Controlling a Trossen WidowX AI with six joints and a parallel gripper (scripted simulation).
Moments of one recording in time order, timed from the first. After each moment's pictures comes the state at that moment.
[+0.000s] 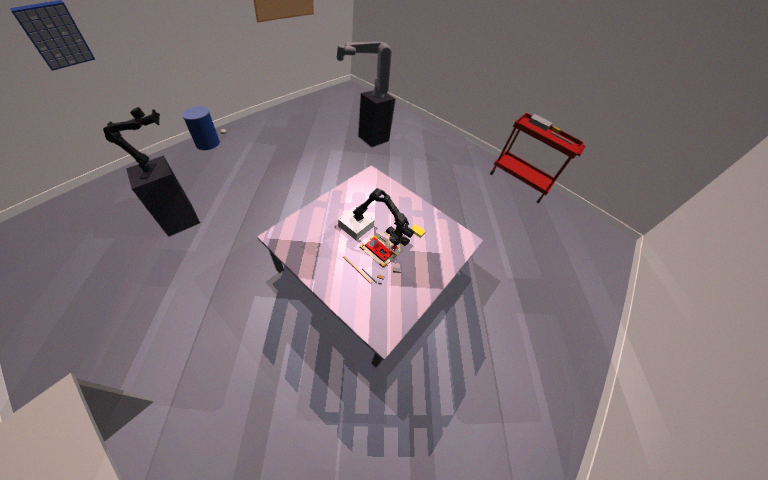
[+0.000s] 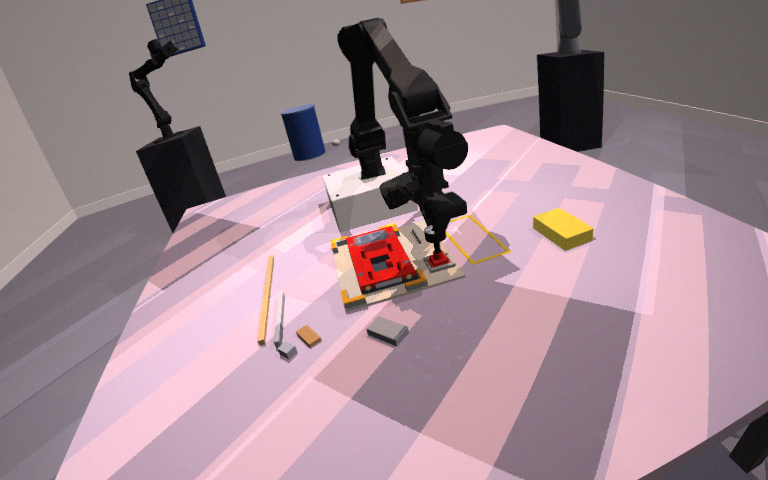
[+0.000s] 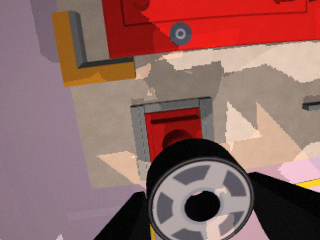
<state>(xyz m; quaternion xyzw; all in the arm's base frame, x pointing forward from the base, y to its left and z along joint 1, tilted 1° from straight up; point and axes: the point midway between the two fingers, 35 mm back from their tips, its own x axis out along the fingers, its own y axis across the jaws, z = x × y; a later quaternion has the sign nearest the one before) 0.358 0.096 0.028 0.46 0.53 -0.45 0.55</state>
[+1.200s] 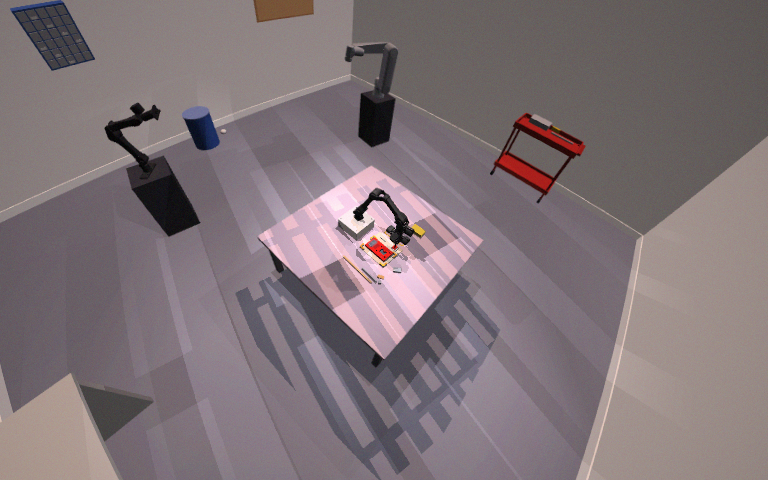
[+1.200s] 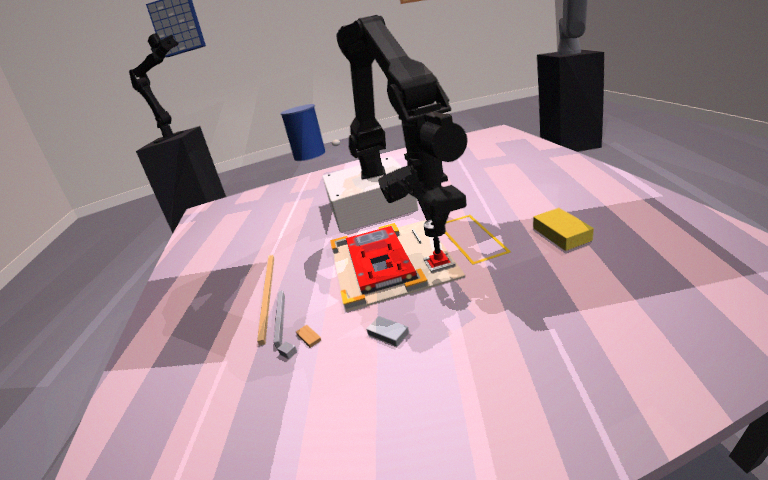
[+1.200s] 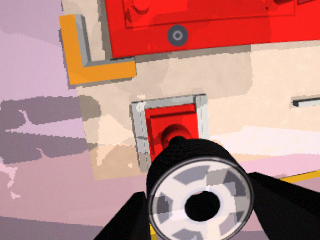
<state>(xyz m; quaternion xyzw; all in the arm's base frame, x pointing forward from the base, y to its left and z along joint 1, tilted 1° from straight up) 0.357 0.097 0.039 0.46 0.53 -0.45 0.55</state>
